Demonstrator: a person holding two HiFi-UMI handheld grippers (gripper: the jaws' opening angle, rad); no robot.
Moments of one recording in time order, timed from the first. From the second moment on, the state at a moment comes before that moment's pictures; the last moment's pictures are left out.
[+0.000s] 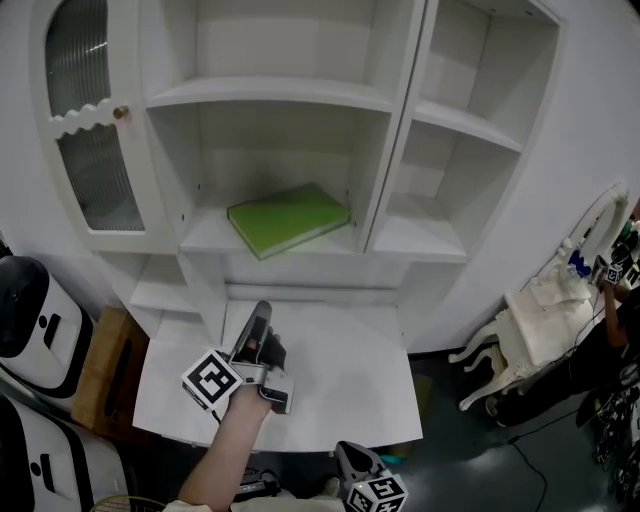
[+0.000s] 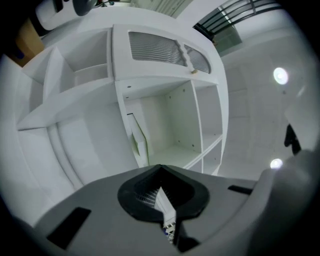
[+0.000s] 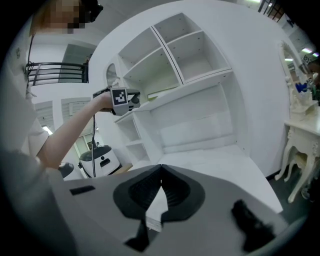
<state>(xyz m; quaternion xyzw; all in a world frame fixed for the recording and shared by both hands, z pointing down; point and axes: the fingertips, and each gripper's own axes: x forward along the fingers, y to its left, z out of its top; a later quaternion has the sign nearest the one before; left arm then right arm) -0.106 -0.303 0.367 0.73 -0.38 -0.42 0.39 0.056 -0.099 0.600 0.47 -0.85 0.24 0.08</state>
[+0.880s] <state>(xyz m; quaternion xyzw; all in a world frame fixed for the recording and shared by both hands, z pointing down) -0.053 -0.150 0.446 0.91 -0.42 -0.07 0.04 0.032 -0.106 0.580 0.42 -0.89 0.19 0.07</state>
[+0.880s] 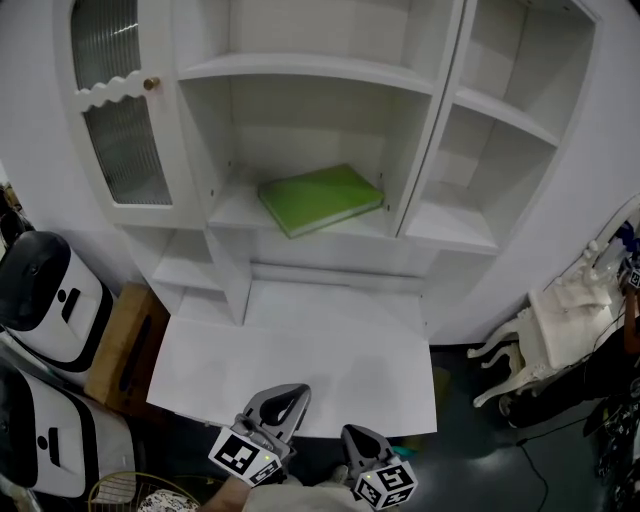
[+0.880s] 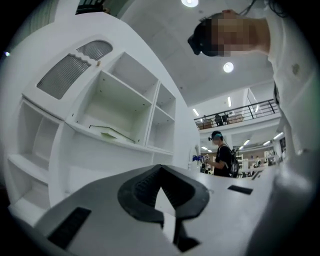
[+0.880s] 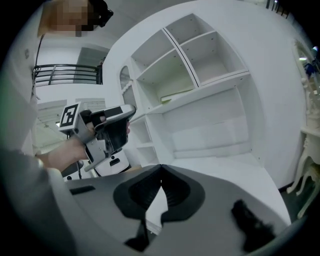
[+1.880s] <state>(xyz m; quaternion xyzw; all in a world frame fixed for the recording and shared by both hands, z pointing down) -0.029 -0.096 0.516 0.92 -0.40 0.01 0.06 0.015 -0.096 0.521 0.36 -0.93 0.09 0.04</state>
